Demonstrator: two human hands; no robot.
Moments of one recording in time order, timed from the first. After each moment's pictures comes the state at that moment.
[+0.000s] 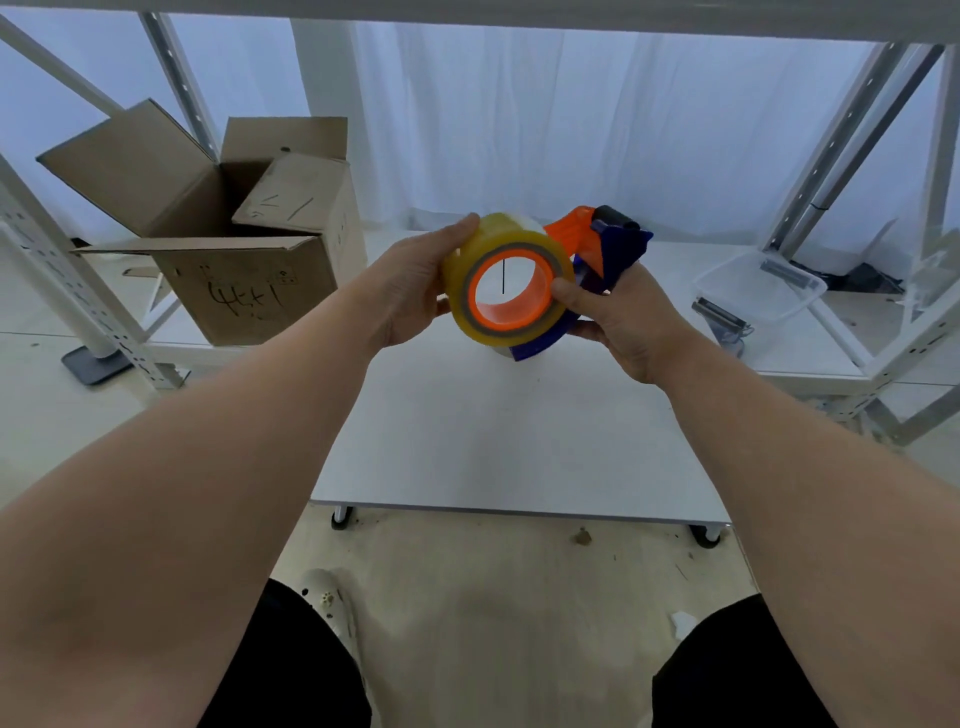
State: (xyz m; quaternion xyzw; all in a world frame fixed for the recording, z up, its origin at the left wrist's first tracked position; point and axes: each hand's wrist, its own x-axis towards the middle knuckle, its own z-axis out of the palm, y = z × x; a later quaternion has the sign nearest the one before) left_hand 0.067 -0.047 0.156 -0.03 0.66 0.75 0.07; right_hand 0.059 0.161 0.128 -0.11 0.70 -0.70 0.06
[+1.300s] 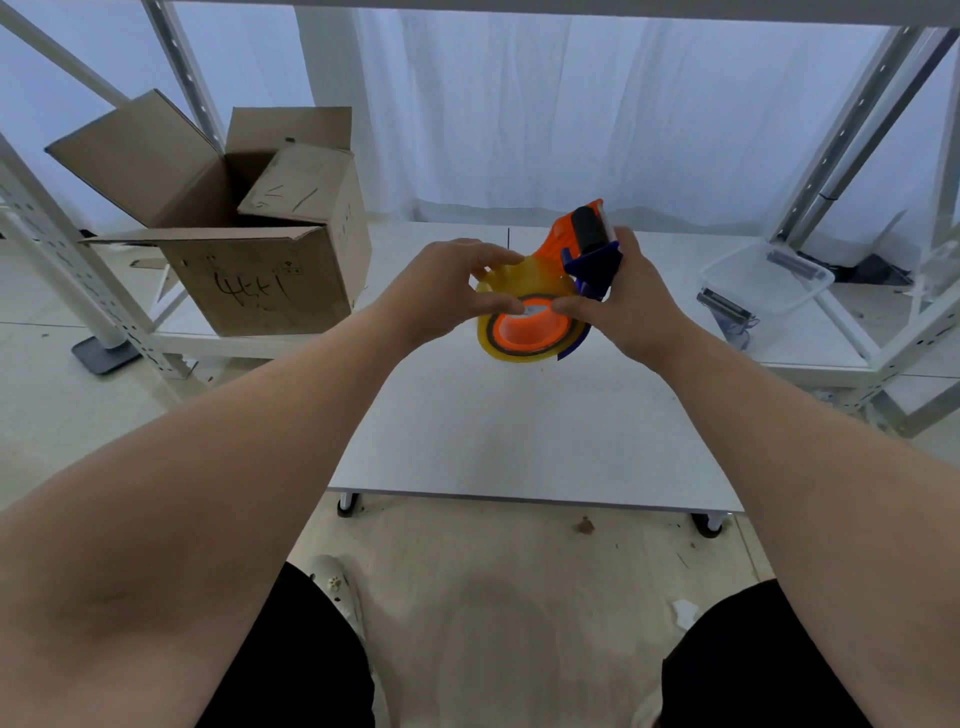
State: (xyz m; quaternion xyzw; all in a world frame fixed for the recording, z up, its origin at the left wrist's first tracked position) left_hand 0.078 -0.038 0.144 0.17 0.93 0.30 -0.09; right_hand 0.063 0.167 0.127 -0.15 0.84 -0.51 -0.06
